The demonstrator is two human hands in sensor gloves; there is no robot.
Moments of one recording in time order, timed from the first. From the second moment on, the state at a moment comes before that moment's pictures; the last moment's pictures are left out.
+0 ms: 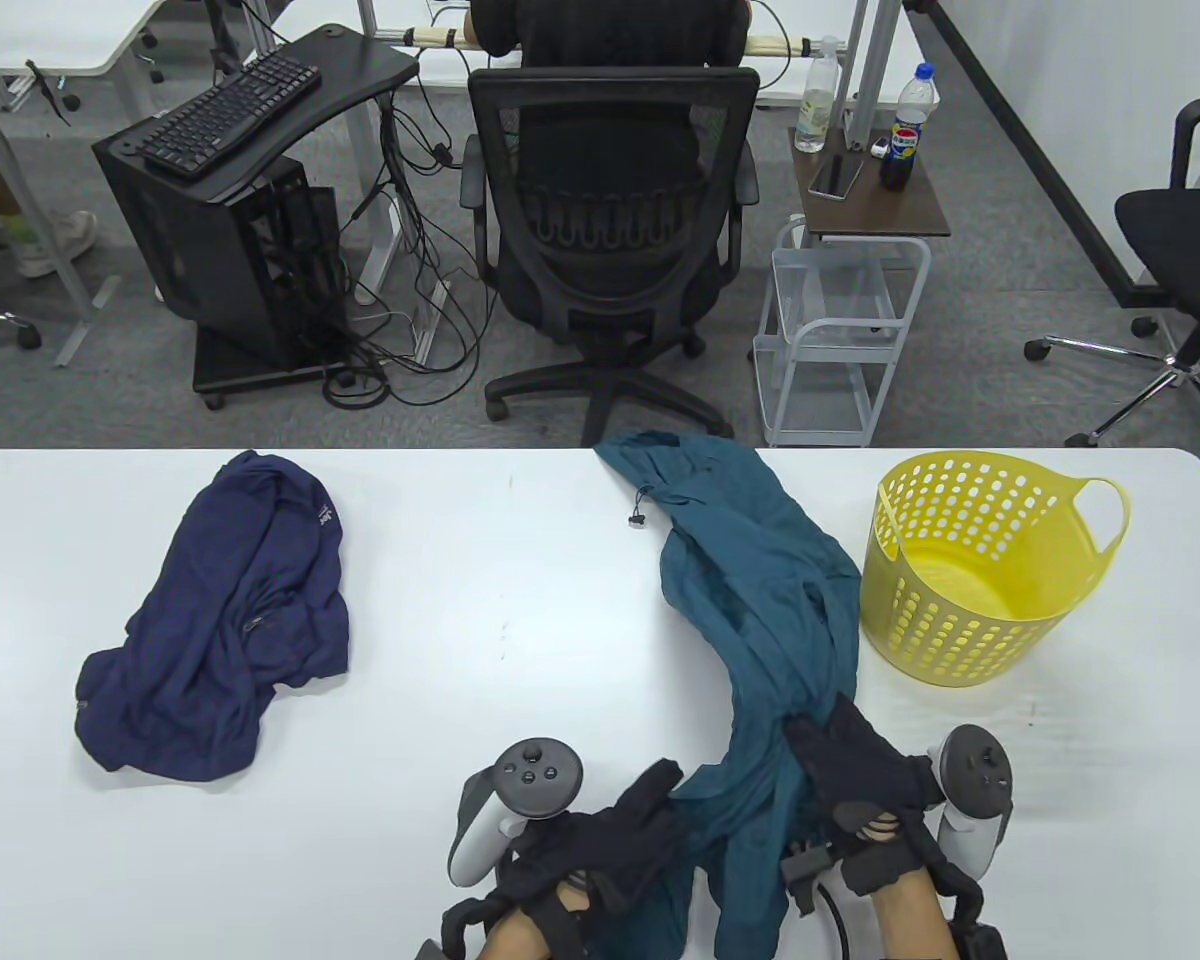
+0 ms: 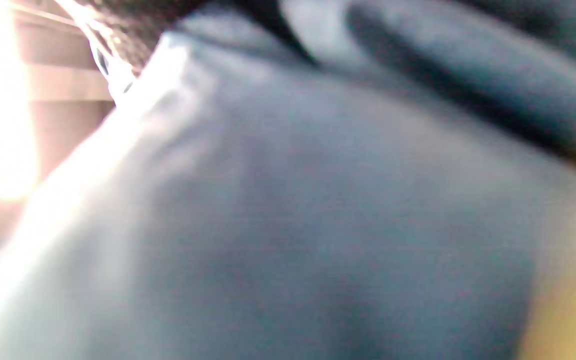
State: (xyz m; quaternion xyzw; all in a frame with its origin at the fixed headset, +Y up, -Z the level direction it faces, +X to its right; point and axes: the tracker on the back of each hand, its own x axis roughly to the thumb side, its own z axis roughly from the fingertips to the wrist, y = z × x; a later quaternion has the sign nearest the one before) left_hand -0.083 -0.732 -0.270 -0.24 -0.13 0.48 0.83; right_hand 0.216 -0.732 -0.298 0.07 -0.04 0.73 0.68
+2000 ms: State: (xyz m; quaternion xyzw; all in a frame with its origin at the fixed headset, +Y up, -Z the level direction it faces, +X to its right) left_hand -0.101 -0.705 -0.277 0.06 -0.20 0.36 0.91; right_hand 0.157 -0.711 -0.280 0.34 0.14 0.63 0.68
